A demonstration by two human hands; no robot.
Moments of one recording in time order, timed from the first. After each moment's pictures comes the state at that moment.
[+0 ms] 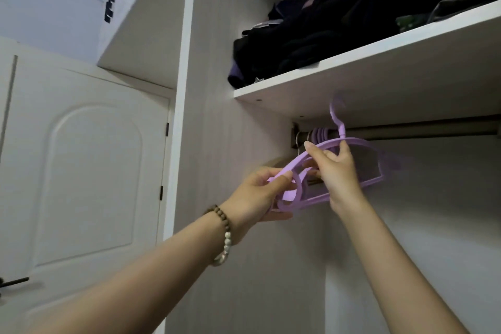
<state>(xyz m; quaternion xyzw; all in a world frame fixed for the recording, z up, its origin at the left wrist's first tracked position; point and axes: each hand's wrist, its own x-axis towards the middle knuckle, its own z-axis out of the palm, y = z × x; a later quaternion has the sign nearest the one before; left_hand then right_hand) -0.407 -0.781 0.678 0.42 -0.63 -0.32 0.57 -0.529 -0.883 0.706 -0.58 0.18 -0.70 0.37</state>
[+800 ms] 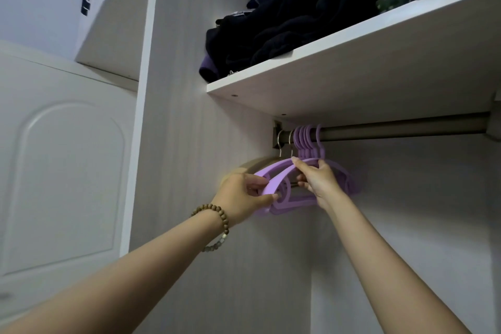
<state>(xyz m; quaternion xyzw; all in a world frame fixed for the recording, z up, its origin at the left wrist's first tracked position) -0.405 -0.867 0.677 0.53 -0.68 -0.03 0.50 -0.546 -1.012 0.701 -0.58 0.30 -0.63 0.41</state>
